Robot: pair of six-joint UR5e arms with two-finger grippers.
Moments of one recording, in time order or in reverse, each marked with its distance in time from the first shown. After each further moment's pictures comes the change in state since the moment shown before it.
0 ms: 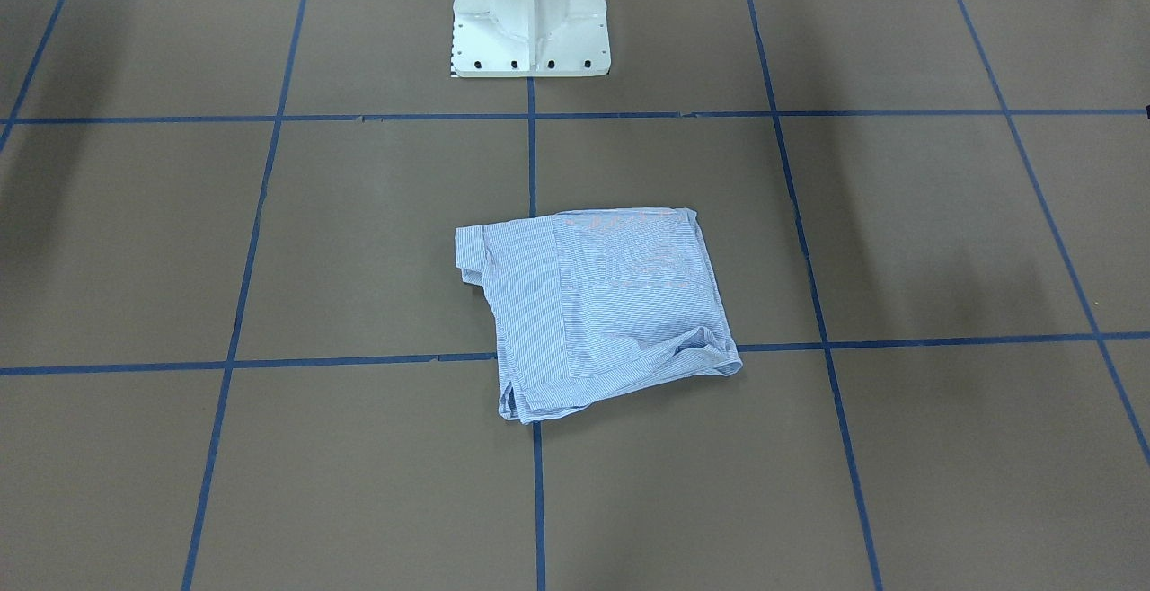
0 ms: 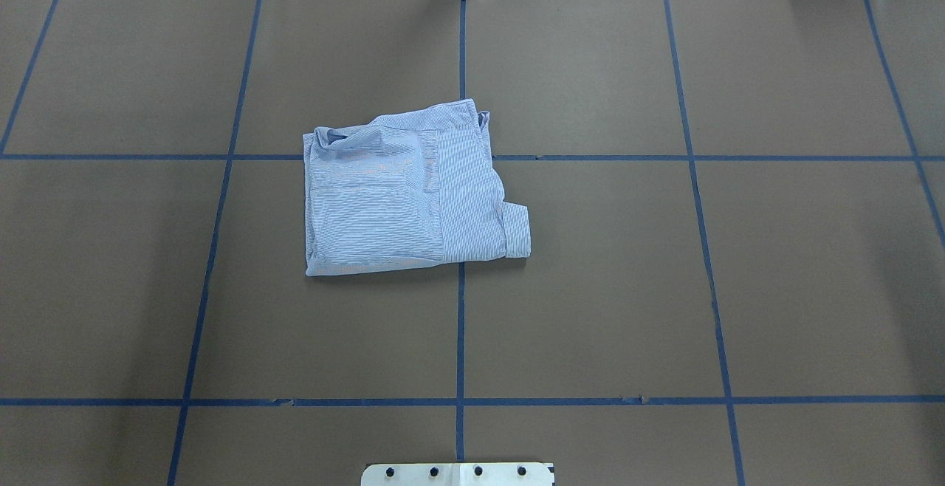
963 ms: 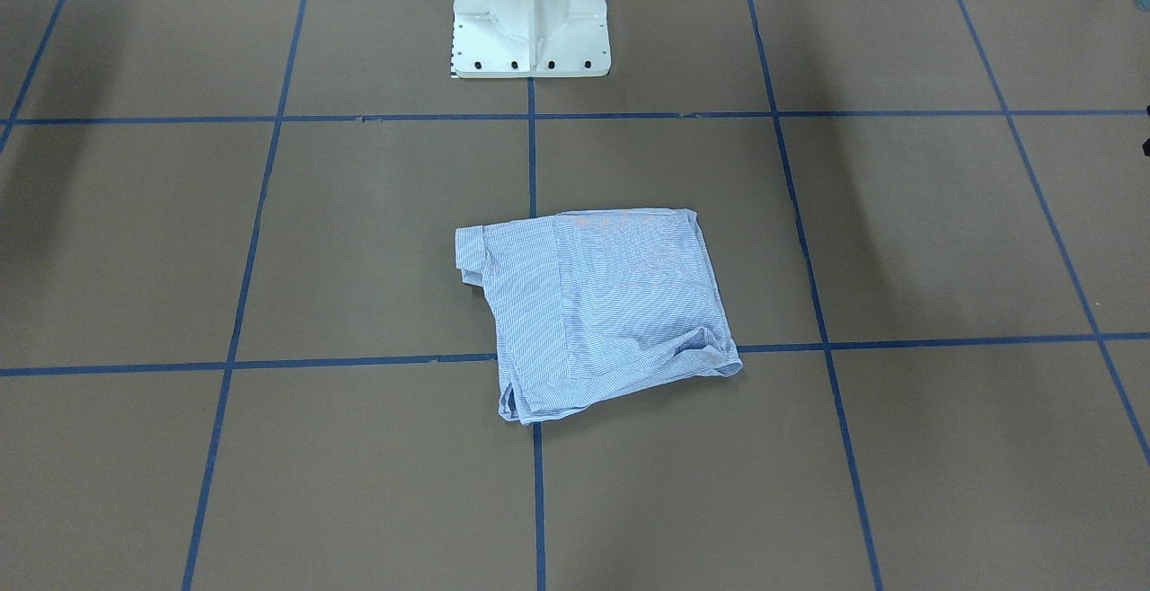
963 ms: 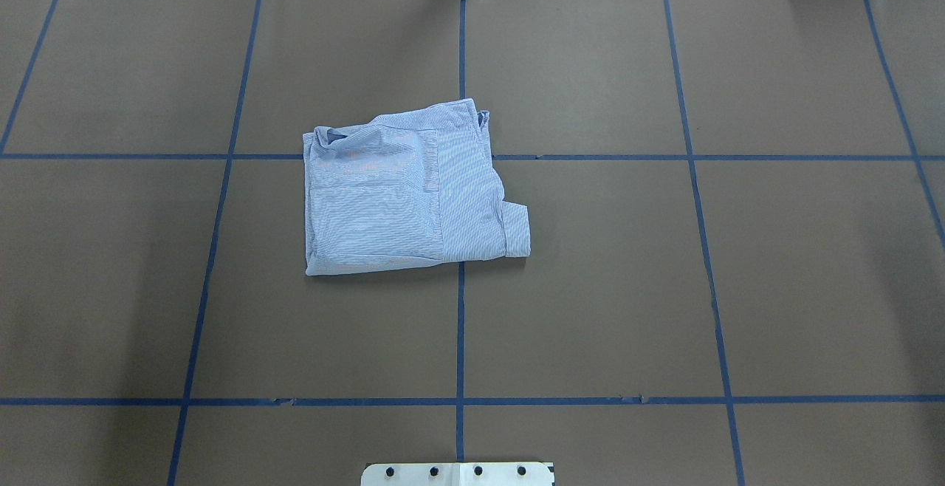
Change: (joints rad) left arm 0.089 0.047 0.021 -0.493 0.064 -0.245; right arm -0.006 -0.004 -0.006 -0.015 0.000 0.013
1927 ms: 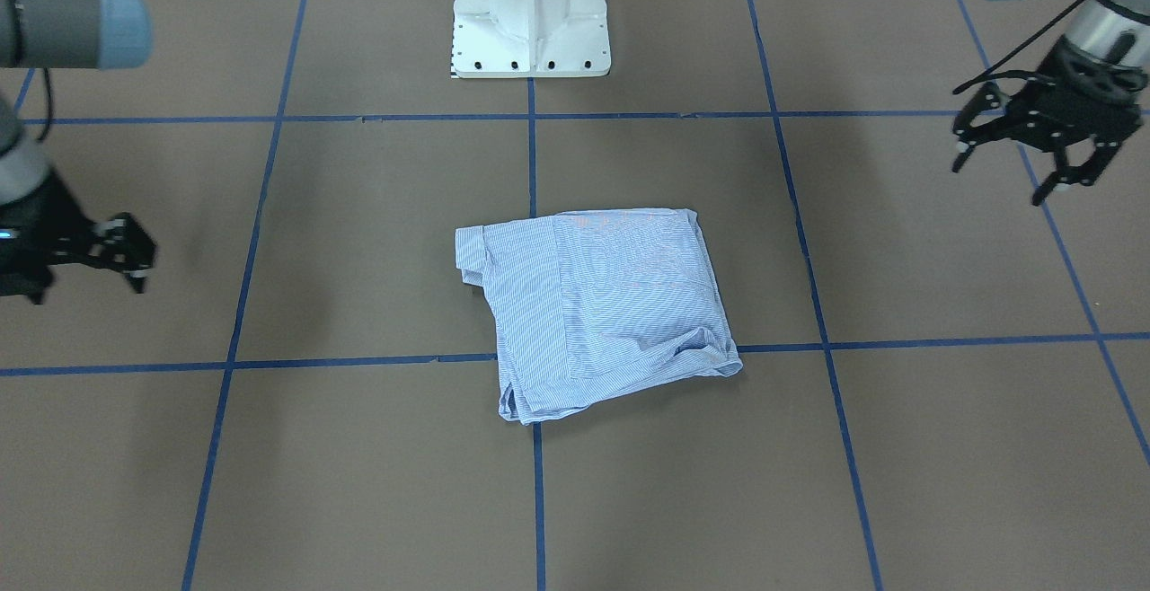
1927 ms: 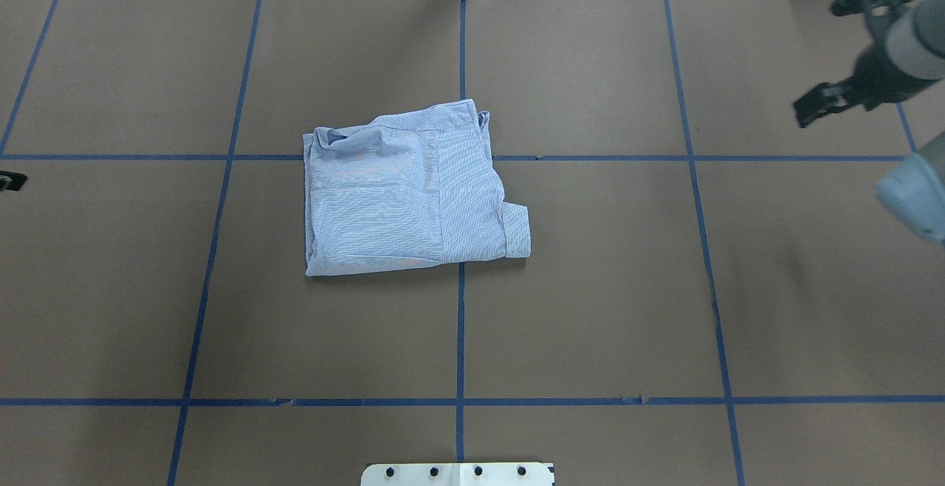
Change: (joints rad) left arm 0.257 -0.064 -0.210 -0.051 0.120 -0.120; right arm -0.378 0.421 0.039 -0.017 -0.163 0.430
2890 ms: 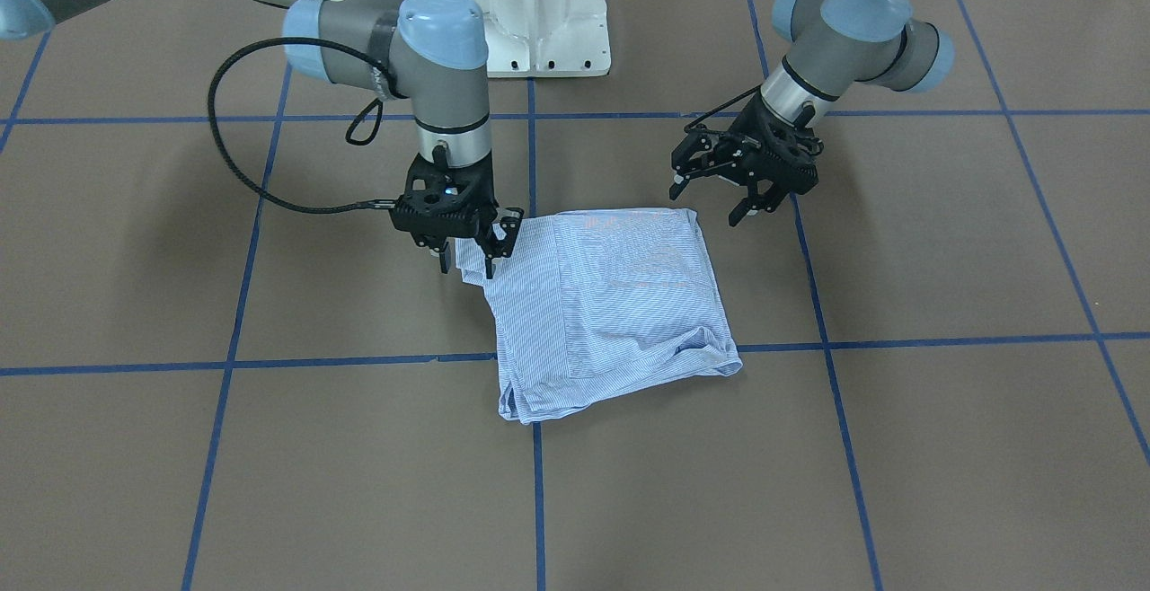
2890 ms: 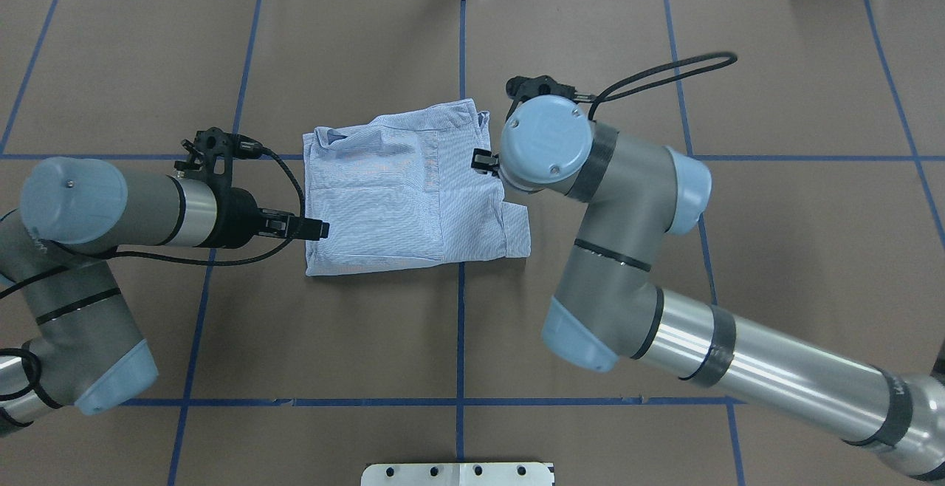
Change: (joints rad) left arm 0.614 -0.391 0.146 -0.246 0.304 -0.979; right arm -0.643 0.578 -0.216 0.030 -0.452 1.106
